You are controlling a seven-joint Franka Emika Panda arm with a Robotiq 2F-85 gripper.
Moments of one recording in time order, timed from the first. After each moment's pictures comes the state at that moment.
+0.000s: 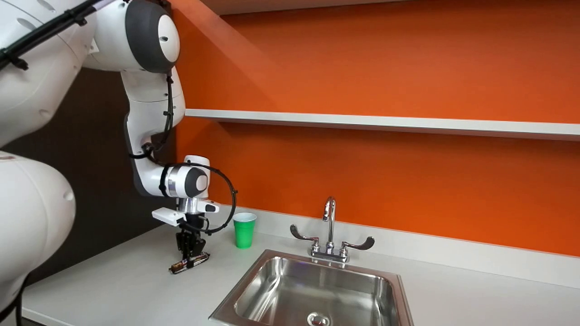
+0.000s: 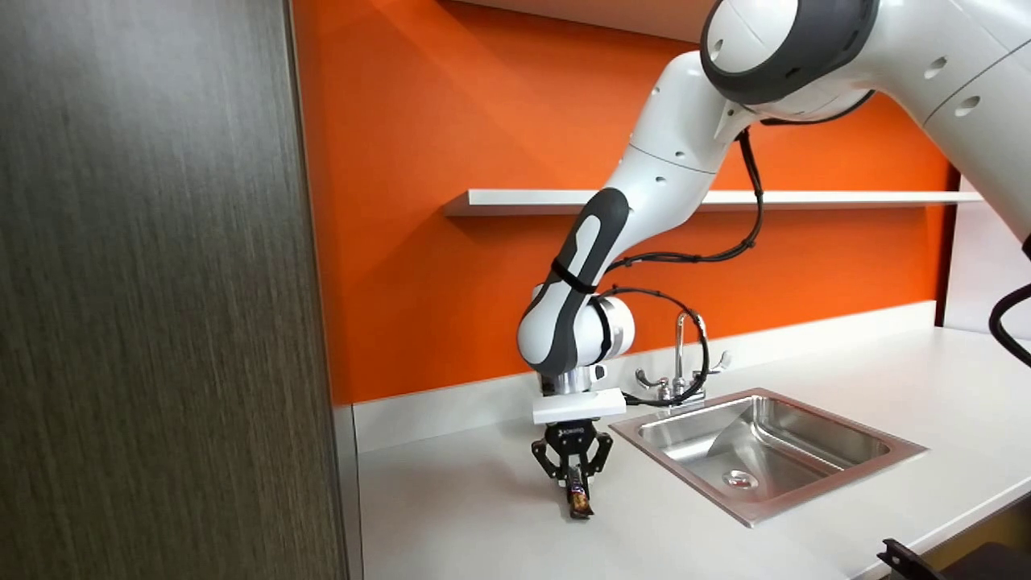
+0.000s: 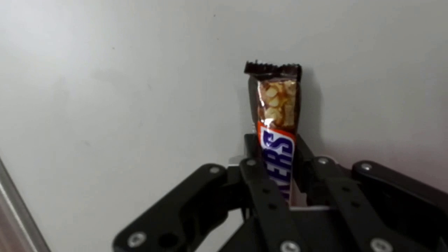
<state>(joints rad) 0.25 0.58 0.01 -2.07 0.02 2.49 0.55</state>
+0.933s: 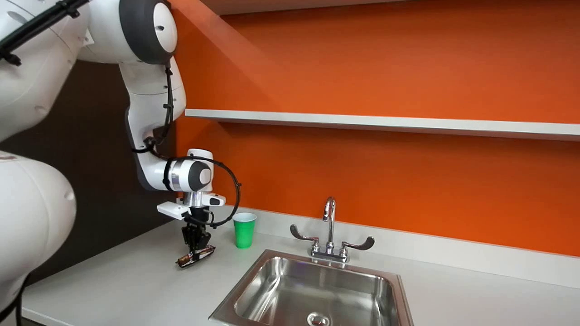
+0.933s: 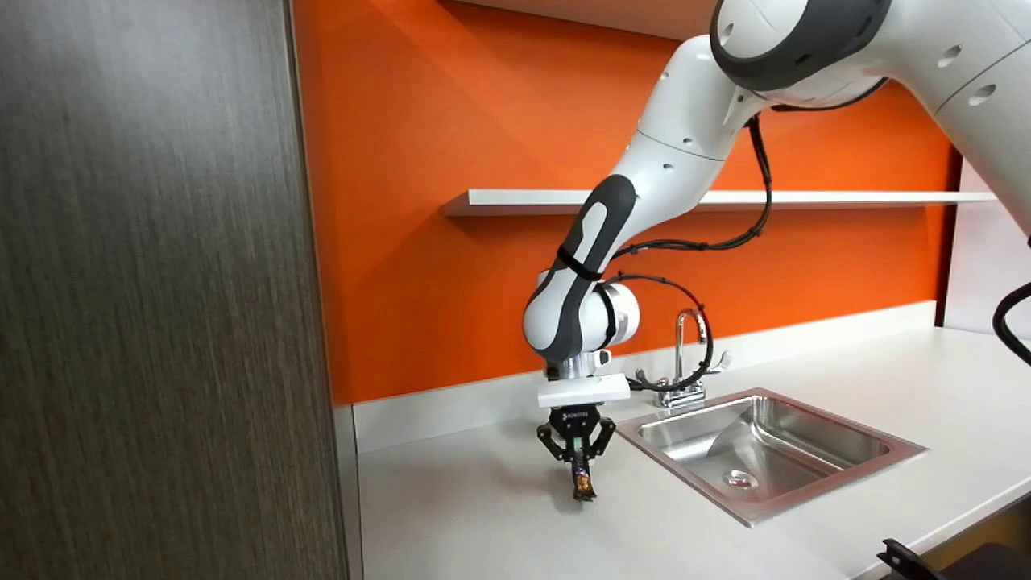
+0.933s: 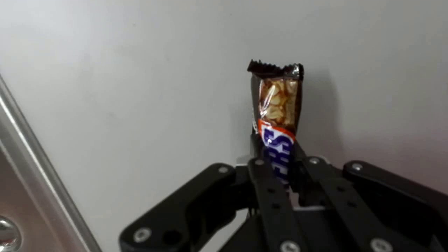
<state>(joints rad) 0.26 0.53 -0.02 -2.08 0.01 2.49 0.55</state>
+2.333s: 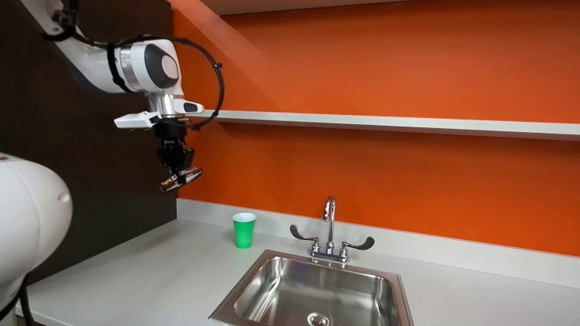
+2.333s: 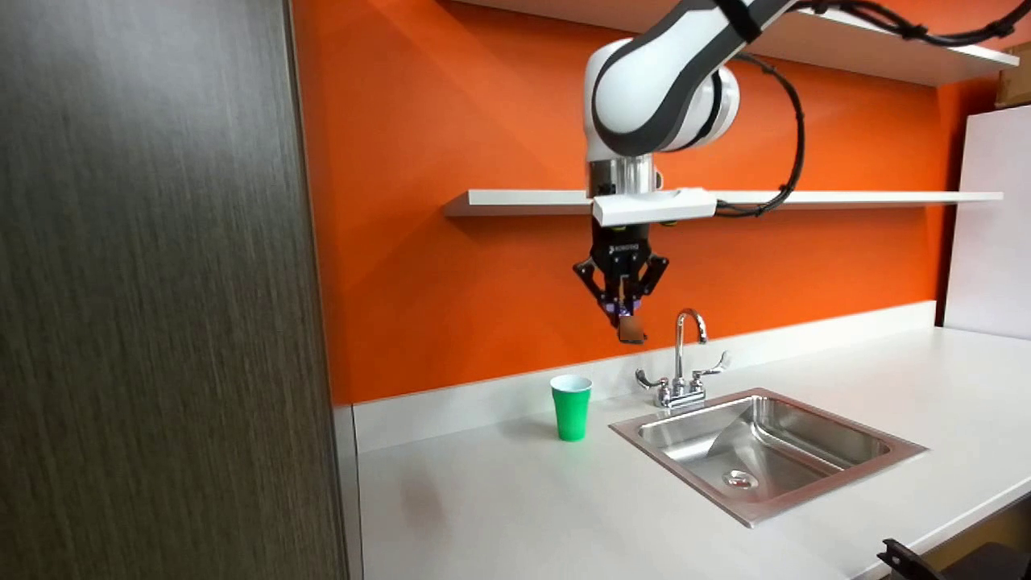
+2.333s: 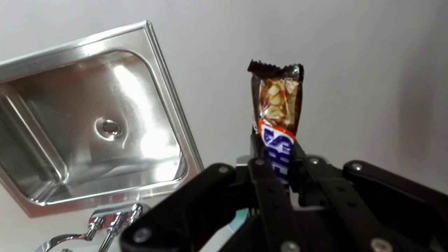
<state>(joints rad) 0.21 -0.33 0.08 -2.43 -0.12 2.19 0.53</state>
